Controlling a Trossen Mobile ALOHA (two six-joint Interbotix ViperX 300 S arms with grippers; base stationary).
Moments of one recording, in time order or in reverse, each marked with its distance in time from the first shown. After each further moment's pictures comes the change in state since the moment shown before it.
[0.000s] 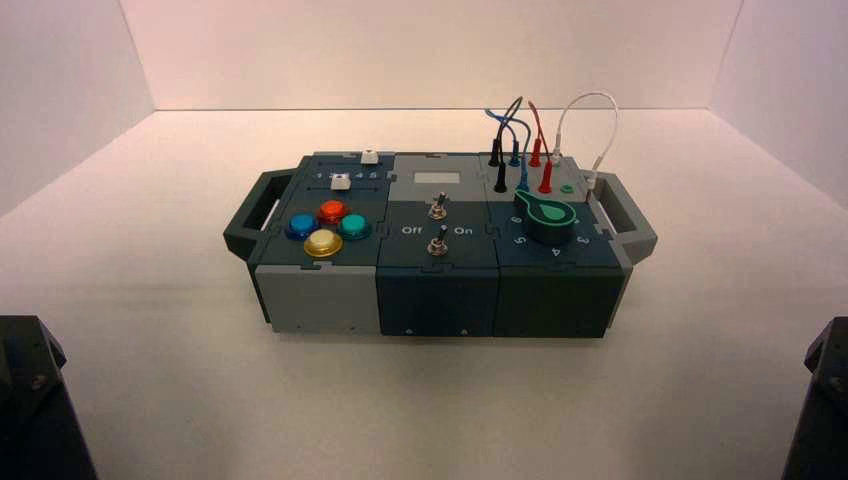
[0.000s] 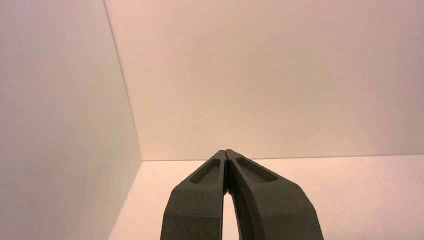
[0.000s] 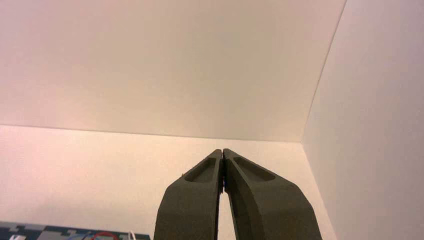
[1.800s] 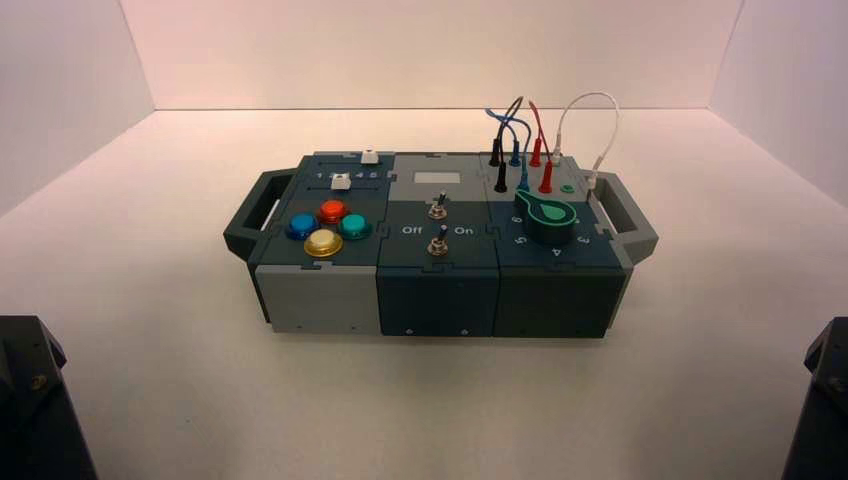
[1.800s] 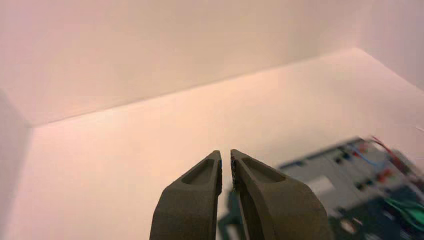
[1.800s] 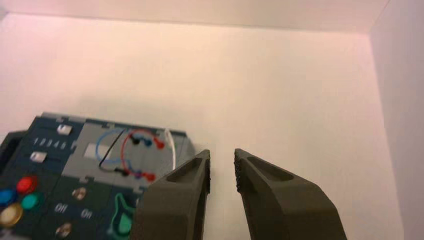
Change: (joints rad) left arm -0.364 0.147 -0.031 -0.018 0.206 -0.012; right arm 0.089 0.156 -0.055 0.092 0.377 -0.002
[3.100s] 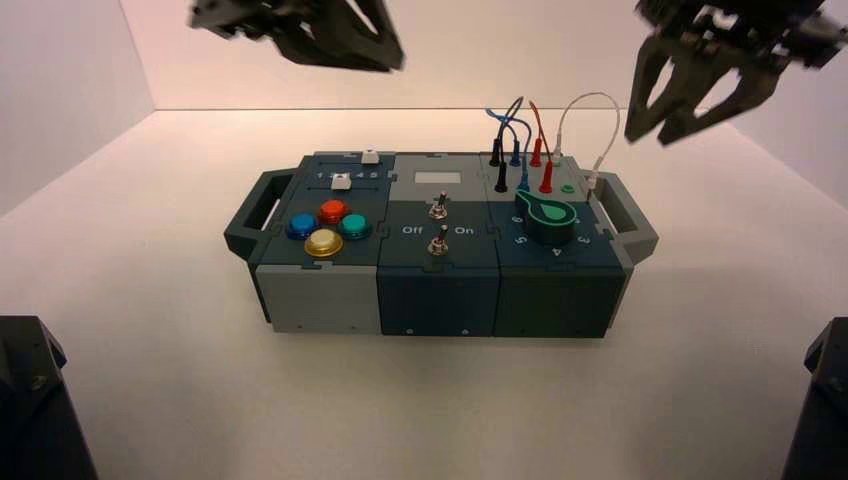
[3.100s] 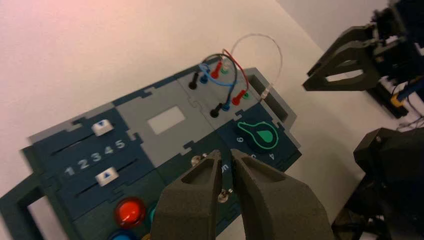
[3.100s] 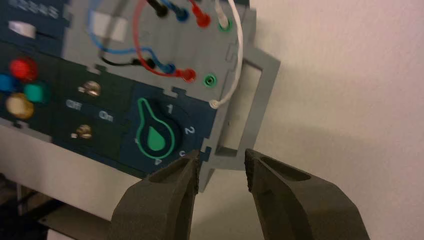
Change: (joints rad) left arm -0.529 0.385 0.032 -0.115 -0.216 -0.247; right arm 0.167 0.453 -0.003 0.137 0.123 -0.031
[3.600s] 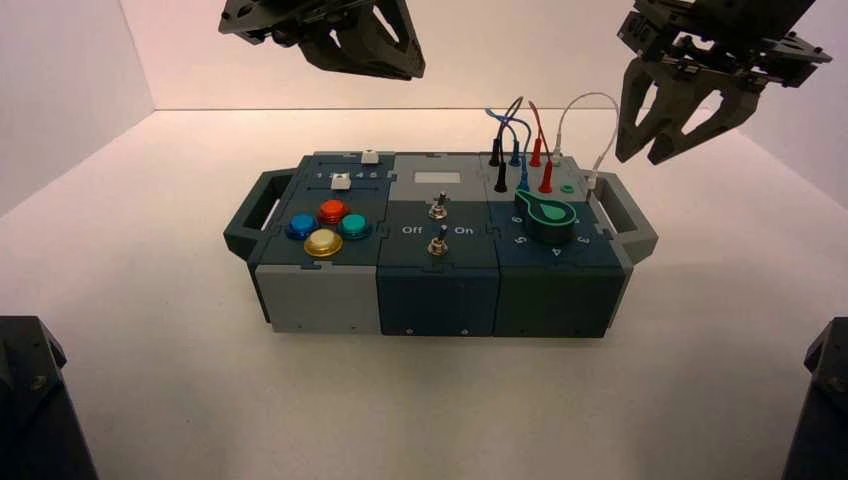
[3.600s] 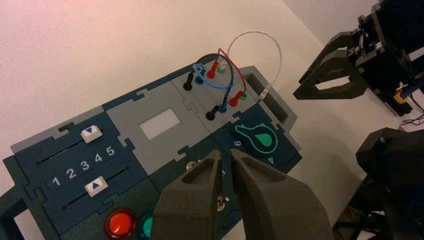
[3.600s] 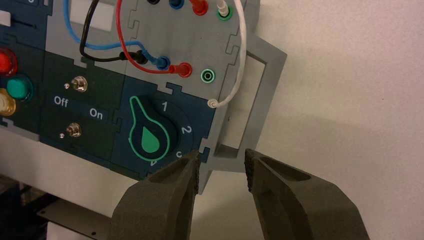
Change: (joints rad) left arm -0.005 0.054 -0.034 0.000 -0.011 0.002; right arm 0.012 0.081 -0.025 0.008 0.000 -0.005
